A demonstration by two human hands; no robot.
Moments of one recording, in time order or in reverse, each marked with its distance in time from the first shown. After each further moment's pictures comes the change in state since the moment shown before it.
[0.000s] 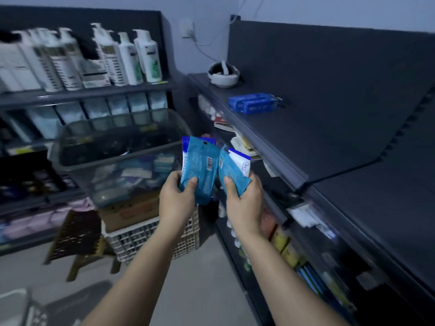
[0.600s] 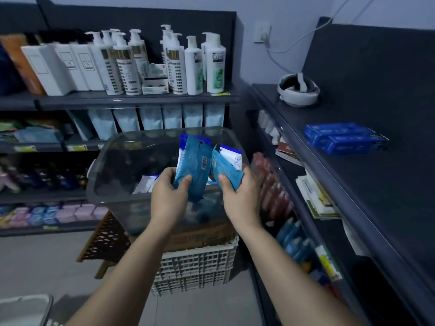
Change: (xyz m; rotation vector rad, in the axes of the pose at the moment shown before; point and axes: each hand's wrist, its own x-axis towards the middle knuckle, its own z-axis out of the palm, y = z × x) left_hand 0.220 -0.025 -0.062 0.186 0.269 -0.006; right_hand 0.147 -0.010 0.224 0.053 -0.363 -0.116
